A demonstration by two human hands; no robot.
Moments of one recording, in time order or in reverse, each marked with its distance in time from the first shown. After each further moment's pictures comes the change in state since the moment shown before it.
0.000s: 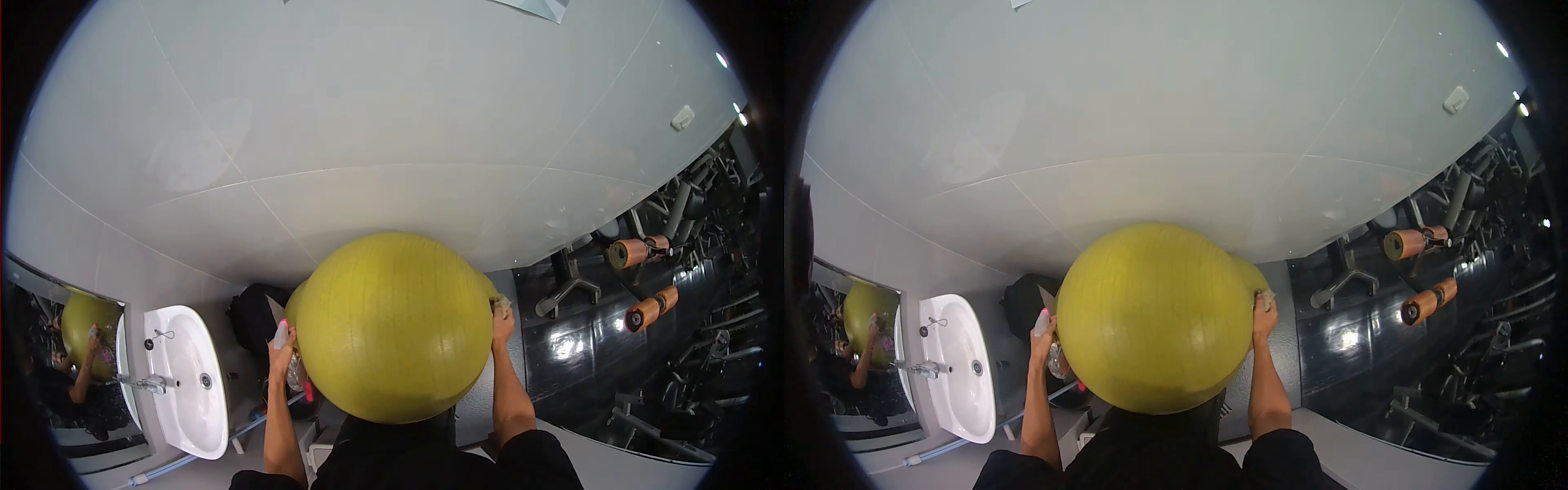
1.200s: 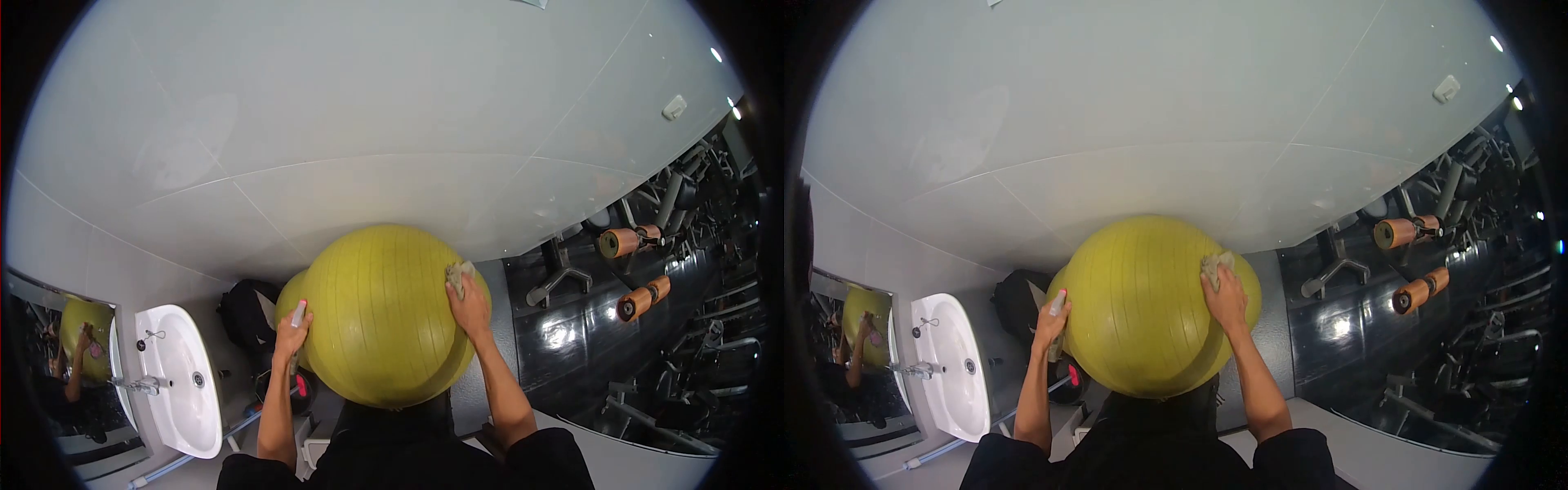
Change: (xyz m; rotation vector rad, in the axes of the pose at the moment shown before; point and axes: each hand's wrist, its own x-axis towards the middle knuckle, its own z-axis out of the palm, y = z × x) left_hand 0.006 0.033 0.049 0.396 -0.127 0.379; right_hand -0.065 -0.141 0.012 -0.567 -0.255 -0.596
